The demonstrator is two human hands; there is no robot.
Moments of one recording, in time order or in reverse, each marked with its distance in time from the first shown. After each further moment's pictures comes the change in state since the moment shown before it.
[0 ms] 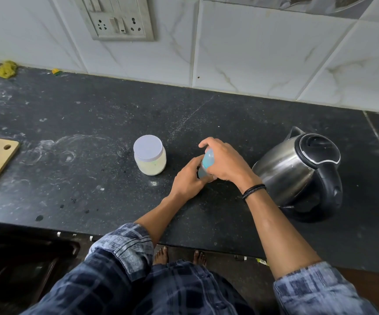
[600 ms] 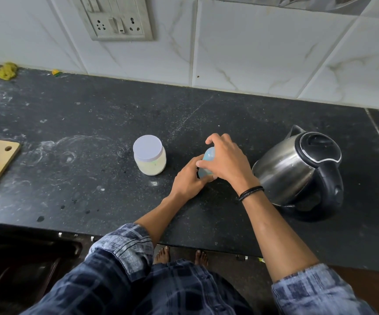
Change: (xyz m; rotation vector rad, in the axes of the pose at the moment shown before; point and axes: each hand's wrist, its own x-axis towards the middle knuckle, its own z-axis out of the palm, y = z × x) left_hand -0.002 0.001 0.000 0.000 0.017 0.016; right_hand -0.003 0.000 0.009 -0.031 0.215 0.057
